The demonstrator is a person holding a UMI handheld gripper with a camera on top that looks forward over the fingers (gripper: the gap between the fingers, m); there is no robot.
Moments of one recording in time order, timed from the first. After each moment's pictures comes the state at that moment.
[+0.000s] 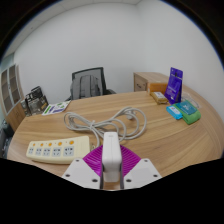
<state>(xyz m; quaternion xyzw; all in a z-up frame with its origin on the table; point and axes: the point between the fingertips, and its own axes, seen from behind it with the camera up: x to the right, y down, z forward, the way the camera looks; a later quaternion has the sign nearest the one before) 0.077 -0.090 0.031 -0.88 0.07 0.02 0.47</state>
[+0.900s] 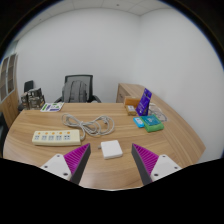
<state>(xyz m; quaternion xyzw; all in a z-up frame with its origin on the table) 0.127 -0.233 0.151 -0.87 0.06 -0.10 0.48</state>
